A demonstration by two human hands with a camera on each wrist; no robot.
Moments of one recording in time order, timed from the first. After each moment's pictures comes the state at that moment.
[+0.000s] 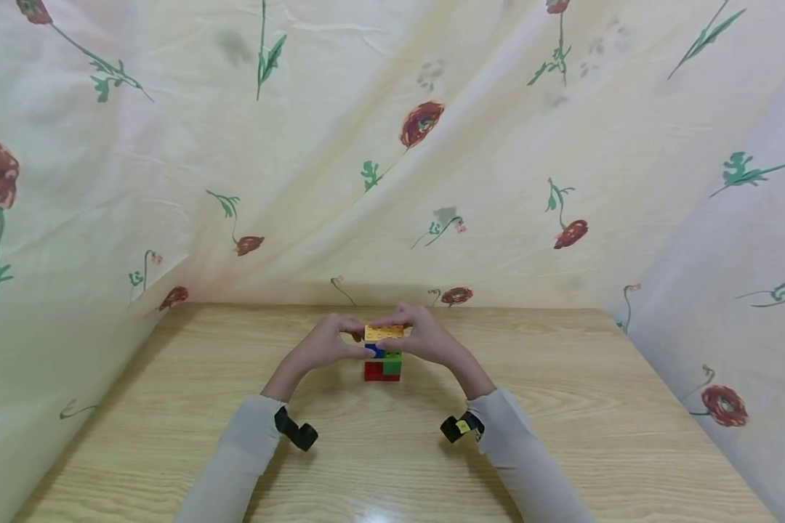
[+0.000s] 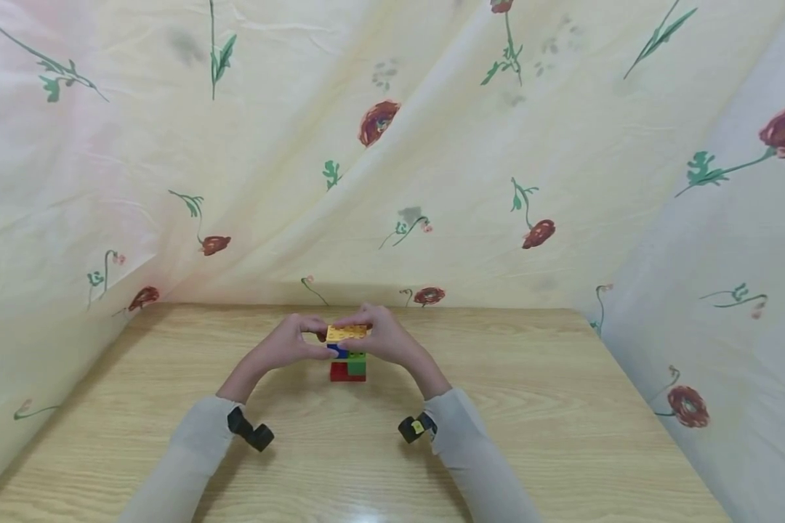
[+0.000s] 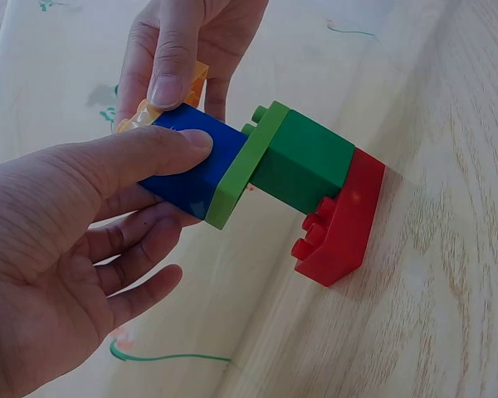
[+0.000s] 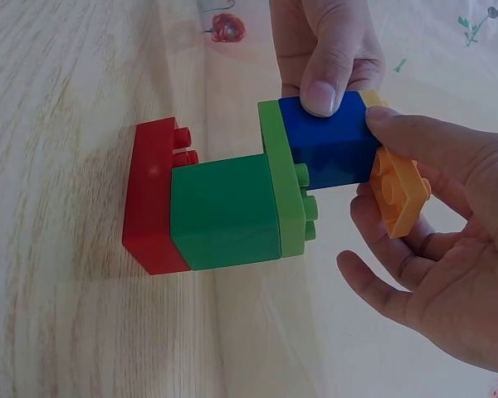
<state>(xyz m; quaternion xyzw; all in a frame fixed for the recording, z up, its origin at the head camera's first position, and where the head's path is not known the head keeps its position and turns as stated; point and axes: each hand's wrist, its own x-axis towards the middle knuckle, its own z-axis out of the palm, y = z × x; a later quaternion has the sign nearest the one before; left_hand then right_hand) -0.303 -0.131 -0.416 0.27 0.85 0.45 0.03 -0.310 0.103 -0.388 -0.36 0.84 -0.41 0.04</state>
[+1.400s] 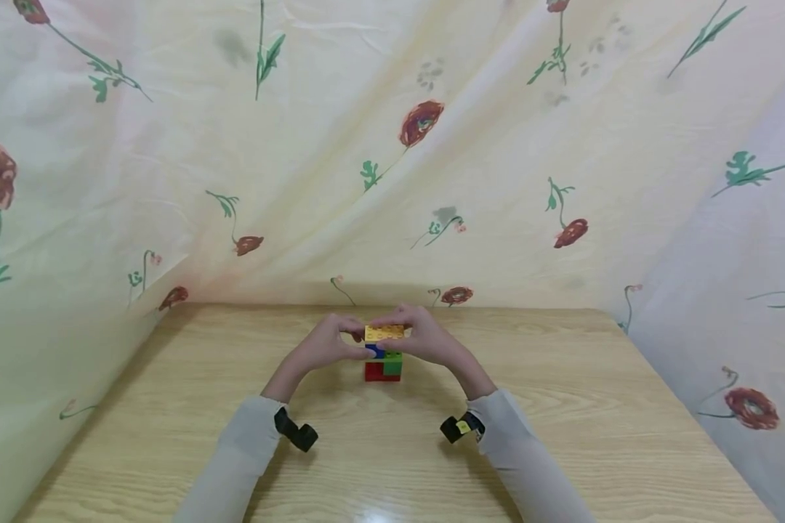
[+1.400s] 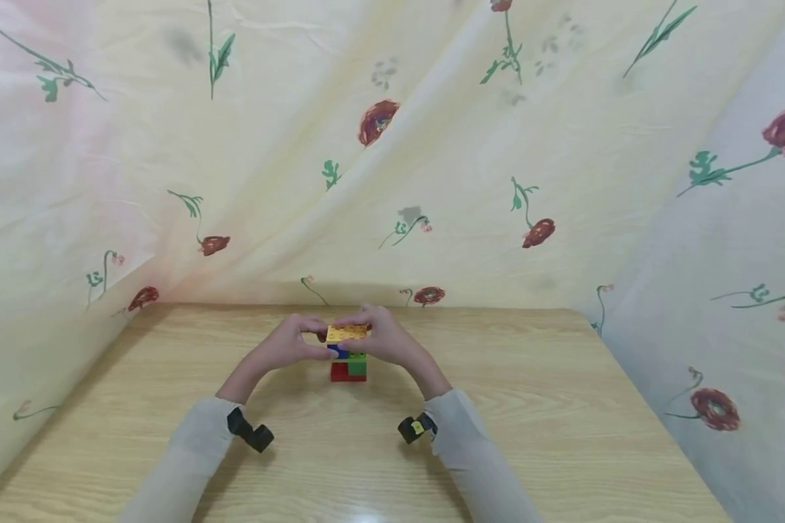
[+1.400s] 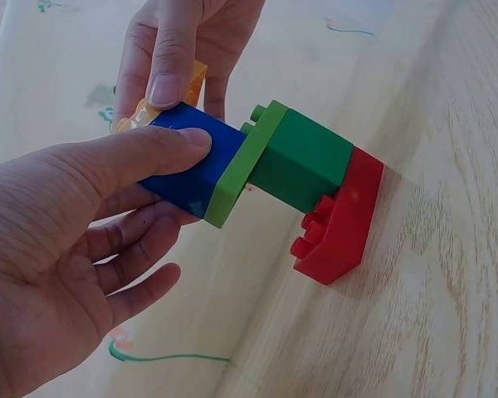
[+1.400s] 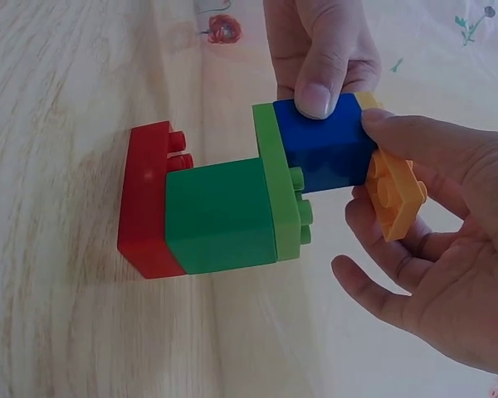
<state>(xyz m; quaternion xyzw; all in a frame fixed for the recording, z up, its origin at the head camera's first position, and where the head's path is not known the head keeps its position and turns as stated) -0.305 -0.131 -0.422 0.29 0.84 0.45 0.02 -0.309 0.104 -0.388 -0.37 0.84 -0.39 0.04</state>
